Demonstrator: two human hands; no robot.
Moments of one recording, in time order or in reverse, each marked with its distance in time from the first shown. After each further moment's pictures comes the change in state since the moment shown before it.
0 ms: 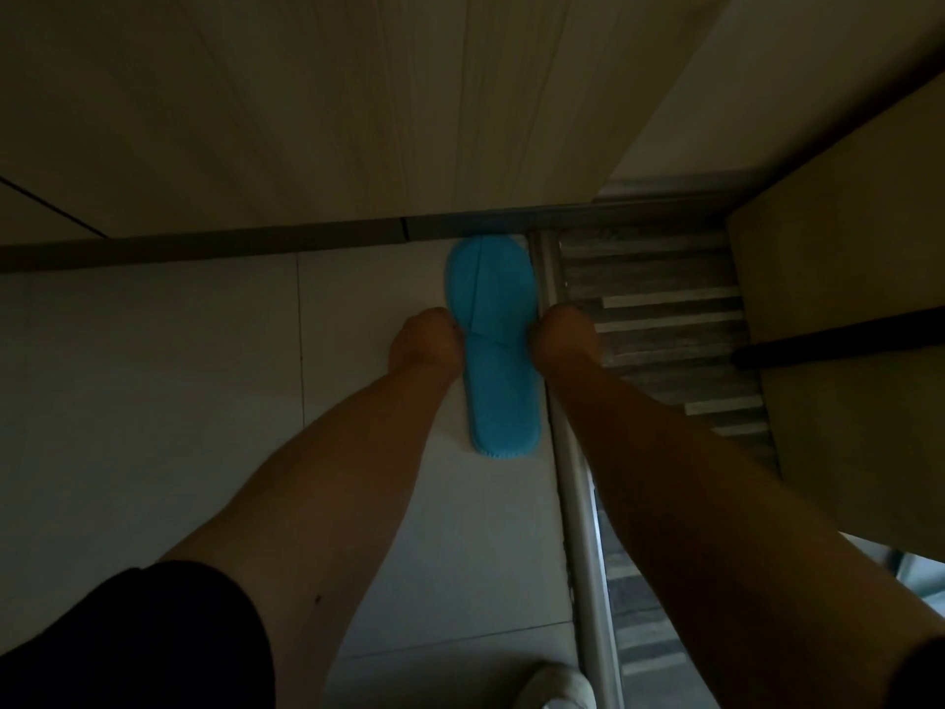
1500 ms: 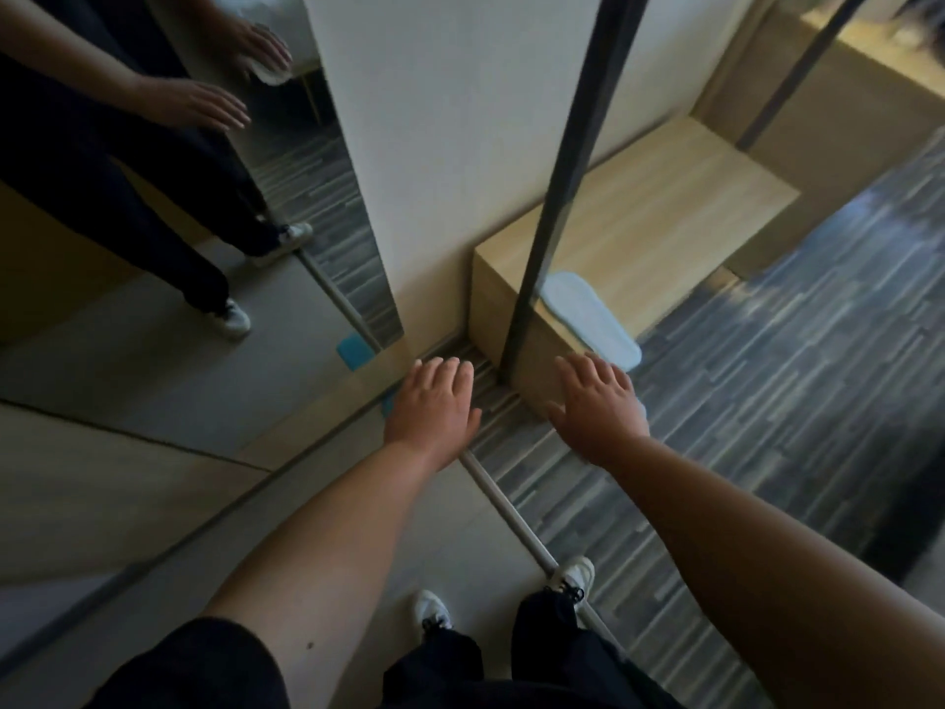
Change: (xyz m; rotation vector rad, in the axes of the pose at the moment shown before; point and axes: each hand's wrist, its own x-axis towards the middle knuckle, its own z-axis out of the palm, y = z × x) left_hand -0.589 0.309 -0.382 0.882 0.130 1.096; right_hand -0.597 0.037 -0.536 -0.294 0.402 -0.184
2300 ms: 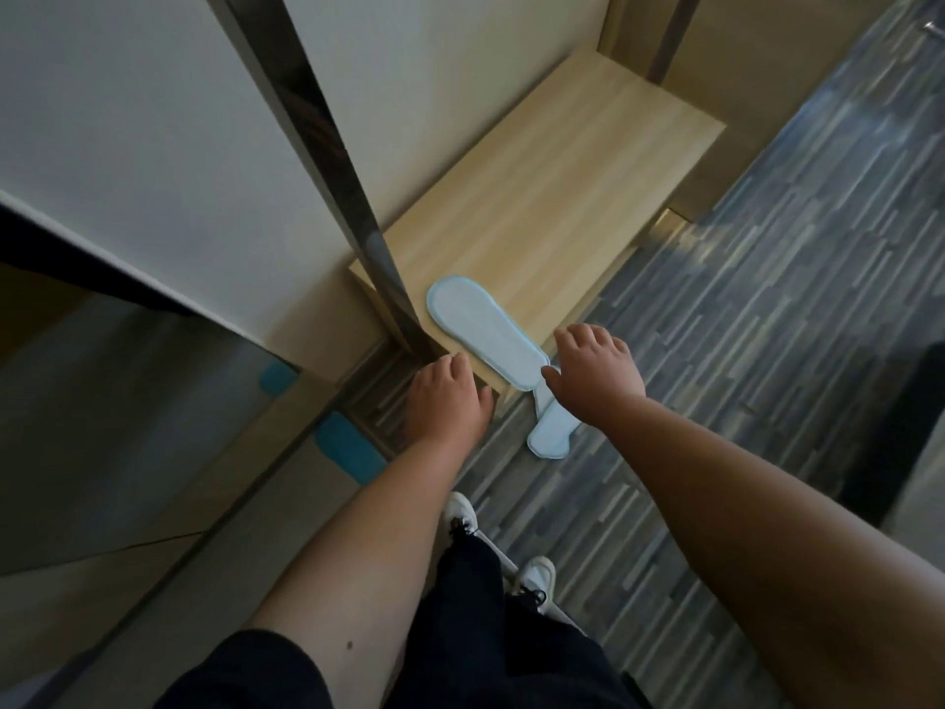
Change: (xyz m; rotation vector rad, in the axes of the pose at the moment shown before) left_hand 0.199 0.180 0.037 -0.233 -0.092 -0.175; right_hand 0.084 0.220 0.007 0.066 -0.132 0.215
